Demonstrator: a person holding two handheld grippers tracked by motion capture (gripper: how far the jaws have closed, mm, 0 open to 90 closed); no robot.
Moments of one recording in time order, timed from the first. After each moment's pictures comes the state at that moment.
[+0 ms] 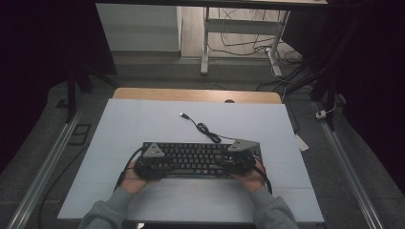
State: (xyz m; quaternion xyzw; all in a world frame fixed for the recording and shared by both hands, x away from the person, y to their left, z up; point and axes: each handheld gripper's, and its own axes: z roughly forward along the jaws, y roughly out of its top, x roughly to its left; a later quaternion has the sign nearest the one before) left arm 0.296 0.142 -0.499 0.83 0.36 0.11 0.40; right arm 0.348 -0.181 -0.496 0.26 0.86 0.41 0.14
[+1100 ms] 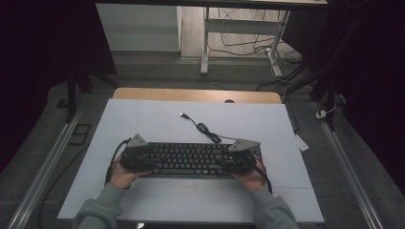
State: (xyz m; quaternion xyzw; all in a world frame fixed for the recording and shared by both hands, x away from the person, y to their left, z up) left arm 0.306 0.180 -0.488 0.79 0.44 0.12 0.42; right arm 0.348 -0.182 -0.496 0.26 0.86 0.41 0.14
